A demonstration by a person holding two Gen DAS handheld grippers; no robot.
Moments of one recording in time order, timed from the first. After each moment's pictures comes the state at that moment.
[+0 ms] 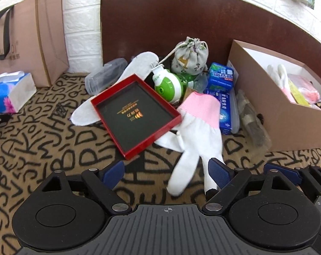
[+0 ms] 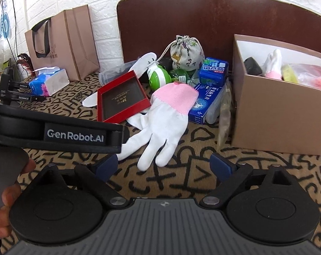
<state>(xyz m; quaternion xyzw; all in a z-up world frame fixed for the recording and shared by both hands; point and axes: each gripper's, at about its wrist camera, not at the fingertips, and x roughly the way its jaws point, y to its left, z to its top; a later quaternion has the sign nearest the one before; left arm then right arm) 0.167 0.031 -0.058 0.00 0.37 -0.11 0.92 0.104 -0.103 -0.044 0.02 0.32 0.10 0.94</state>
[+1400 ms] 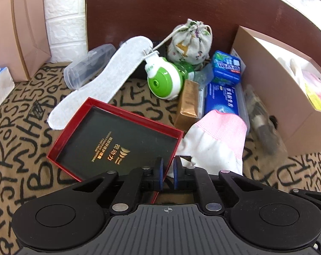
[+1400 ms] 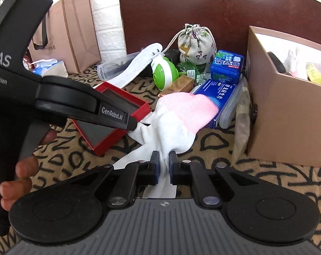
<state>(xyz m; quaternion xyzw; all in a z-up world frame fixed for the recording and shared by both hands) 0.217 0.020 -0.071 0.00 0.42 -0.14 0.90 0.129 -0.100 -0.052 0.02 0.34 0.12 0.93</state>
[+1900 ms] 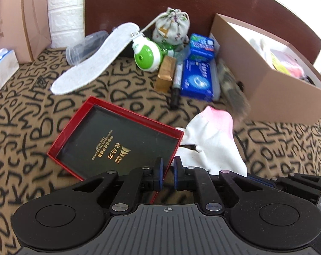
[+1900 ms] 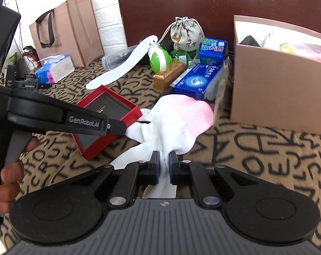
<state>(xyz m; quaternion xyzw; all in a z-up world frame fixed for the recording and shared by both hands) 0.141 0.020 -0.067 -0.01 0.43 -0.16 0.89 0.073 -0.127 -0.045 0.03 0.36 0.13 0.92</state>
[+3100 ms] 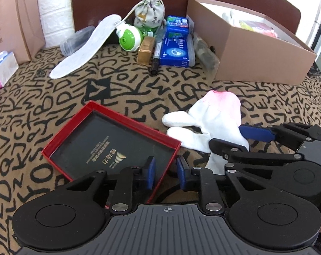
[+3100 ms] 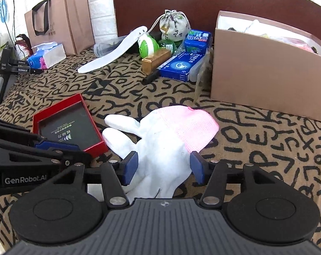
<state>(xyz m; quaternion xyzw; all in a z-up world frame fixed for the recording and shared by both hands) 0.075 0.012 -0.079 0.05 0.43 -0.19 0.88 0.044 -0.134 -0.059 0.00 0.36 0.08 0.93</state>
